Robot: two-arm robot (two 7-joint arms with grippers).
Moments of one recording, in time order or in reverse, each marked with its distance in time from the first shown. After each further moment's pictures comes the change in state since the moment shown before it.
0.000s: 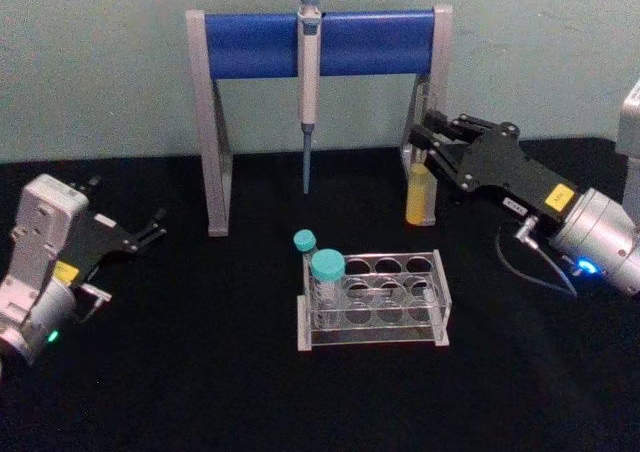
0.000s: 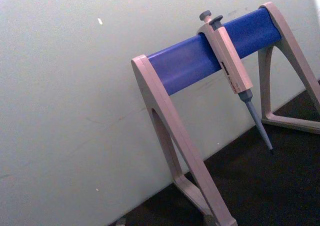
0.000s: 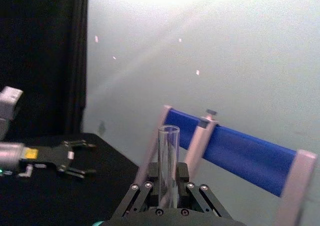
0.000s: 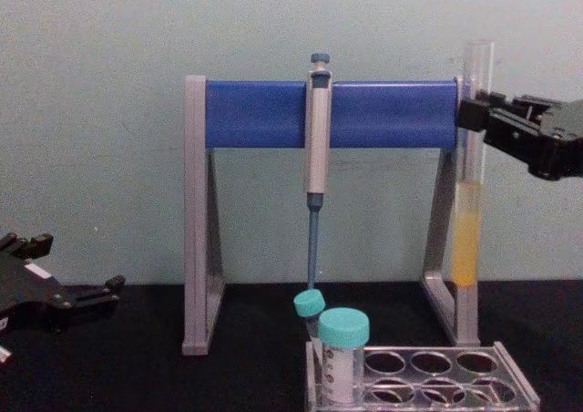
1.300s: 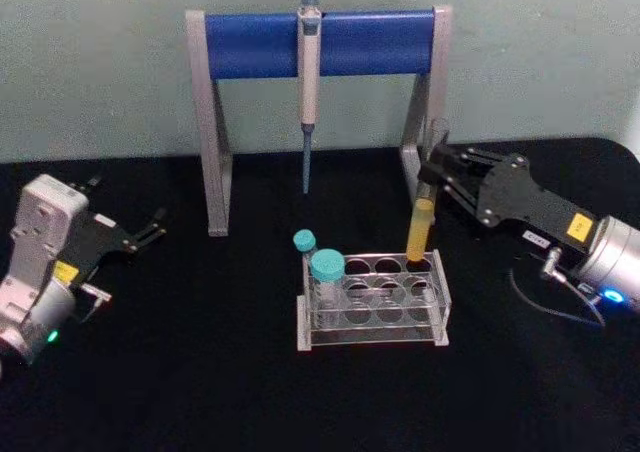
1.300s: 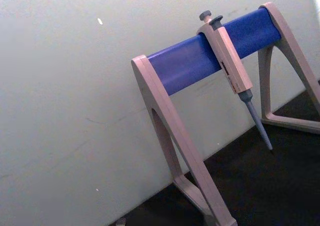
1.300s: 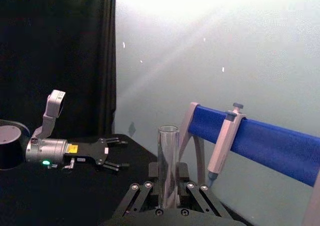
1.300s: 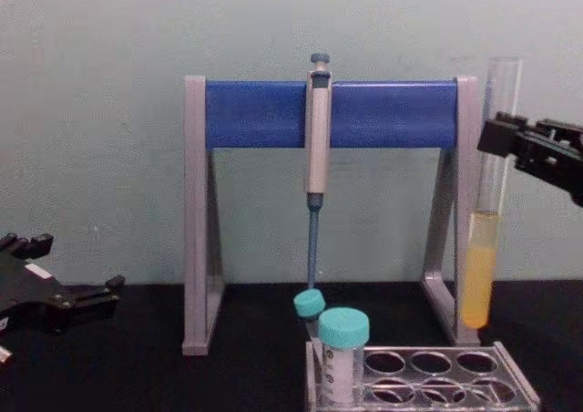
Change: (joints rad) left arm 0.000 0.000 0.000 0.000 0.000 0.000 0.000; right arm -0.039 0.079 -0.023 -0.005 0.152 -0.026 0.133
